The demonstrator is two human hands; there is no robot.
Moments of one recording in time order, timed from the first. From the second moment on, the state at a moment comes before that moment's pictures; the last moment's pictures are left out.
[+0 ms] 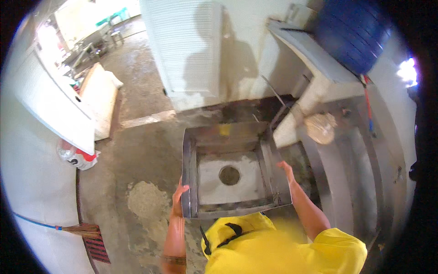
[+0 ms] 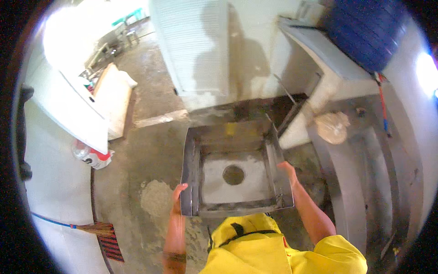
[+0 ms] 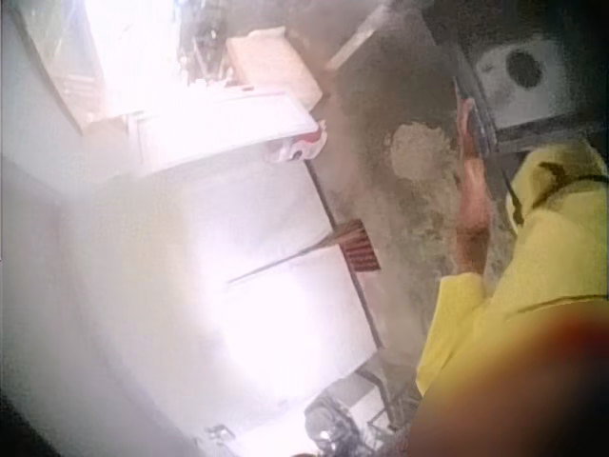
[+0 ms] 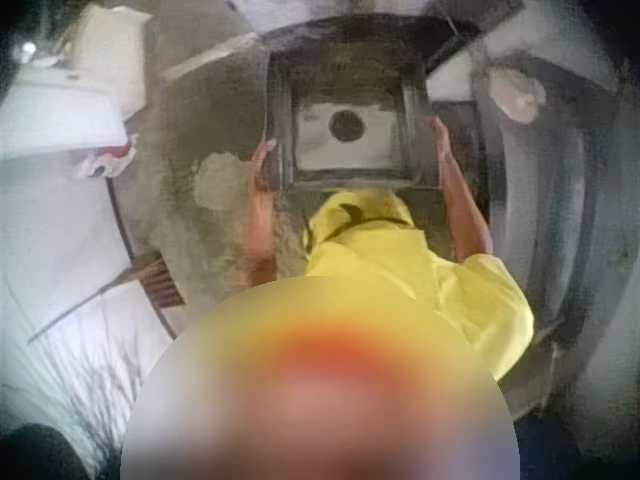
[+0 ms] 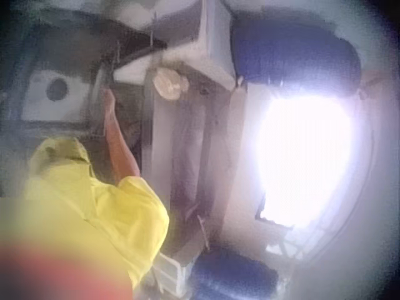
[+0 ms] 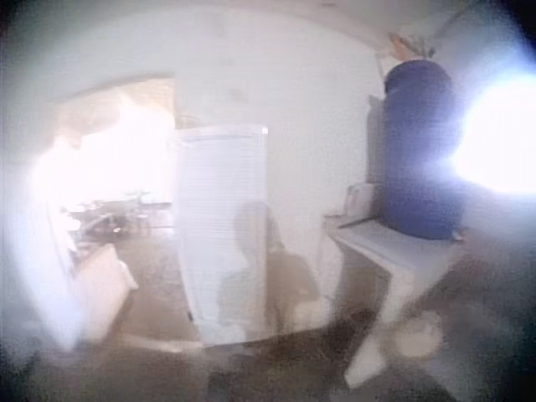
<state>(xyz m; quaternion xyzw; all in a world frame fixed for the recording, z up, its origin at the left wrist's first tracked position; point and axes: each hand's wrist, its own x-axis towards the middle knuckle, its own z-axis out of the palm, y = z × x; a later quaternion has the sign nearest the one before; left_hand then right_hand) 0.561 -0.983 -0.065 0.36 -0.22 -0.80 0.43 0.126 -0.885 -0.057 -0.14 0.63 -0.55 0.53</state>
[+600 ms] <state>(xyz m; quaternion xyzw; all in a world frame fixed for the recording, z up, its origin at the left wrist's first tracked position) 0.885 -1.312 -0.090 0.52 -0.07 -0.56 0.65 0.484 -1.497 -0.124 -0.45 0.42 -0.39 0.69</state>
